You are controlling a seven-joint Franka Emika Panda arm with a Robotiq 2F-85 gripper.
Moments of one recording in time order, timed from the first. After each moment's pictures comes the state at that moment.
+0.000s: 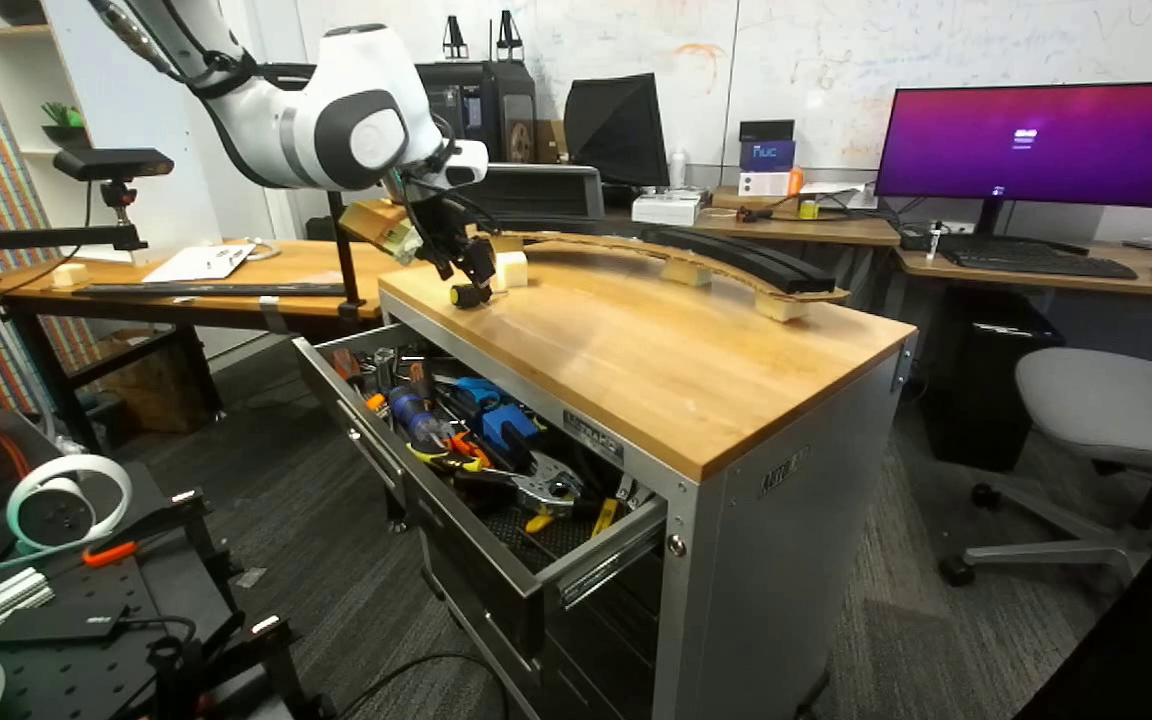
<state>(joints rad) 0.18 0.24 0.08 -2.31 -0.07 2.98 0.29</state>
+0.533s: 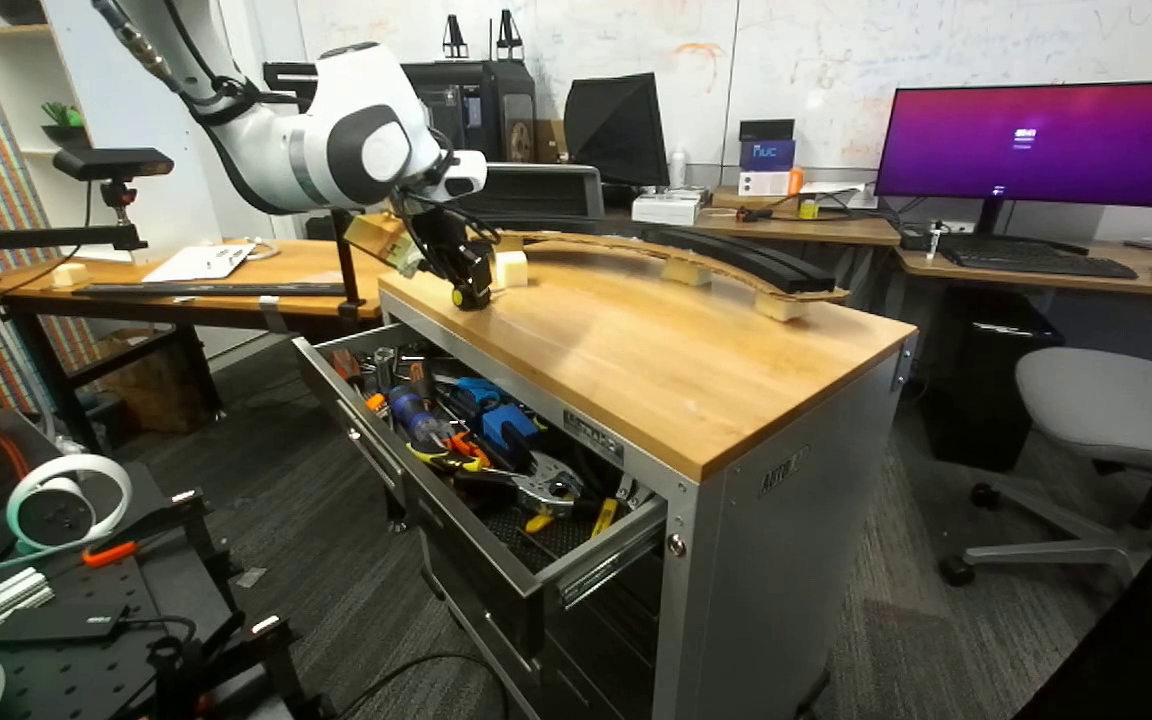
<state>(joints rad) 0.29 0.28 -0.05 -2.31 -0.19 3.04 0.41</state>
